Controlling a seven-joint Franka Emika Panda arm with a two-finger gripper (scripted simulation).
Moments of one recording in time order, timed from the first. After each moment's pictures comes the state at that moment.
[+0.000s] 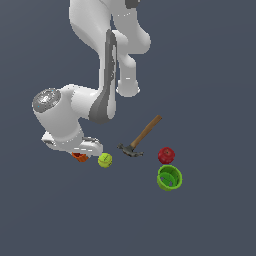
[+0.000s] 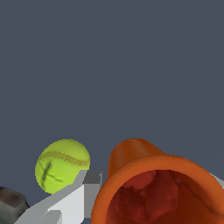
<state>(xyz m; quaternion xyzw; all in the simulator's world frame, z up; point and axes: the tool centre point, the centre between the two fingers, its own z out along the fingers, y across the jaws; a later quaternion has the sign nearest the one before) 0.053 -0.195 0.119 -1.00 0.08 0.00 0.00</state>
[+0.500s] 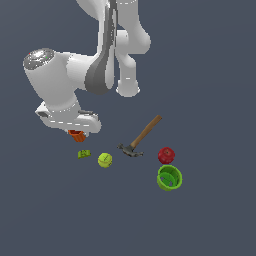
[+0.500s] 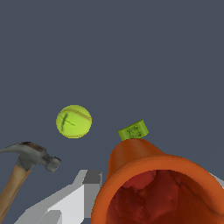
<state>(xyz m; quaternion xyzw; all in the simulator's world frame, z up) -0.001 -0.198 0.192 -1.00 0.08 0.00 0.00</state>
